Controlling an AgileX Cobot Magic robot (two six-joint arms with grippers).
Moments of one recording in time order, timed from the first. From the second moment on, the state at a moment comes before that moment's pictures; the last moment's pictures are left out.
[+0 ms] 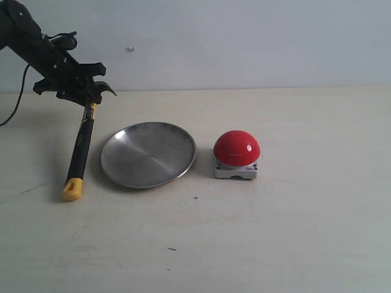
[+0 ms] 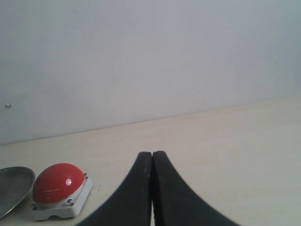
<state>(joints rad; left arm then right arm) -0.05 2.60 -2.48 -0.40 1.23 0.13 -0.14 0.02 0.00 0.13 0.13 0.04</state>
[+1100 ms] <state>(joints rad) 0.06 2.18 -1.69 -0.98 1.22 0.64 -0.14 0.02 0.00 0.13 0.13 0.04</state>
